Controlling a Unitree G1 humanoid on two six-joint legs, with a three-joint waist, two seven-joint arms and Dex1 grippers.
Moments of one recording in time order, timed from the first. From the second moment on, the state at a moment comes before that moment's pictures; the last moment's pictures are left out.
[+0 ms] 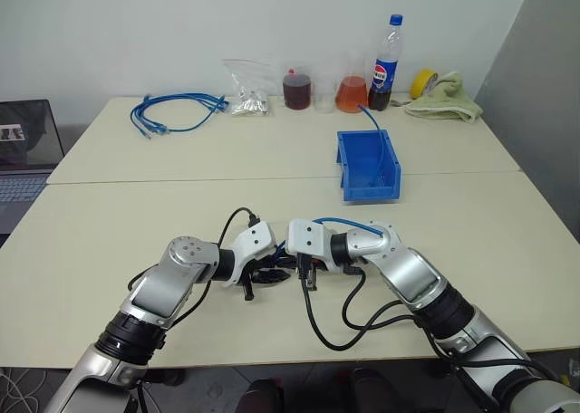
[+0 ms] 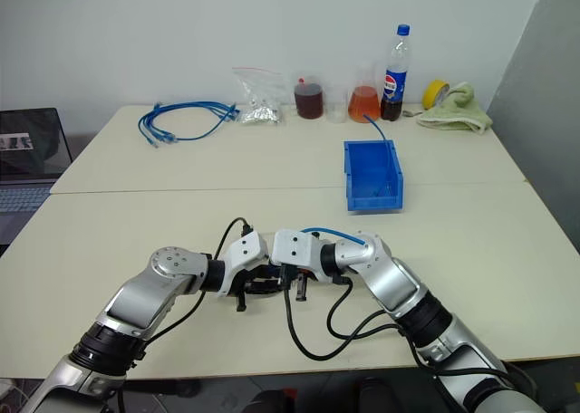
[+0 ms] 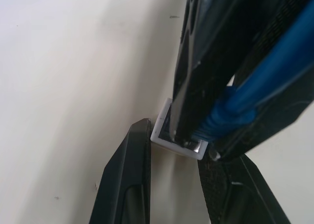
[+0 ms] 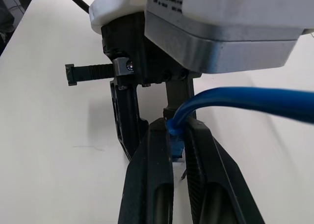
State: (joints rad) left arm -0.37 0.65 -0.28 -0.08 -0.15 0.57 -1.08; right arm -0.61 -0.29 0.57 -0.03 -0.03 0.42 0.96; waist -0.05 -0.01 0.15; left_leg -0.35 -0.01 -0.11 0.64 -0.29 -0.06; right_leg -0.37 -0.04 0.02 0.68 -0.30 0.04
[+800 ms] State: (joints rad) left arm -0.32 0.65 -0.26 -0.07 -0.15 0.52 -1.06; right arm -0.60 -0.27 0.57 0.01 -0.03 0.38 0.96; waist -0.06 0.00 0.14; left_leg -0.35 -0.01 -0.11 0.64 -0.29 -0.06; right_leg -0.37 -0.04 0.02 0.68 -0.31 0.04
